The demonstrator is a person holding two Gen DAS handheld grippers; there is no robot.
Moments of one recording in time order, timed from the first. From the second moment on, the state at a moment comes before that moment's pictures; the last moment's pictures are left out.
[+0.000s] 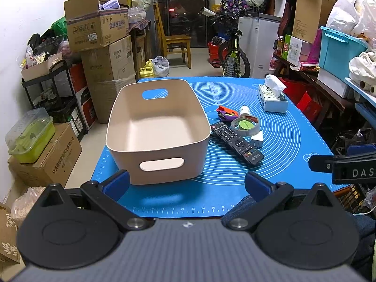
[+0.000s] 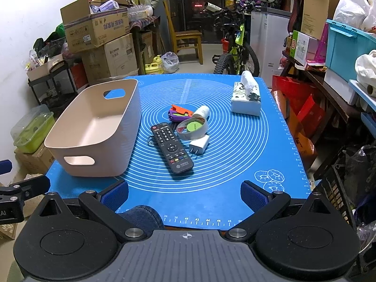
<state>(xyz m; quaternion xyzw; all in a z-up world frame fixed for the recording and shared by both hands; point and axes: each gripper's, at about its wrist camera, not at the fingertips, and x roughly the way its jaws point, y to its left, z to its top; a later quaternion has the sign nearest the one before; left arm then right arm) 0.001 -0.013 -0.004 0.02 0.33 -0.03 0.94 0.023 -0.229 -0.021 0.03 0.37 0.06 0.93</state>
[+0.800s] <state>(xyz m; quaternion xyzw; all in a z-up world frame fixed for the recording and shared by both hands) 0.008 0.000 -0.004 0.02 0.33 -0.01 0.94 0.032 -0.225 -0.021 0.01 0.36 0.07 0.93</state>
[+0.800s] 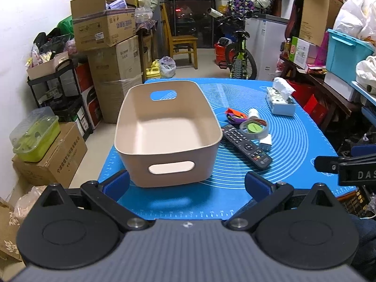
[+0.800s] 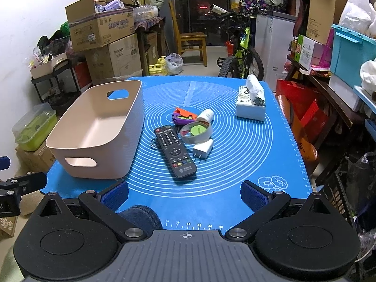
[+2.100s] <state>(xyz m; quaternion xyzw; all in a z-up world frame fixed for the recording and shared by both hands) 0.199 0.105 -0.061 -0.03 0.48 0.06 0.87 0.248 -0.168 -0.141 -0.06 0.44 0.16 0.88</state>
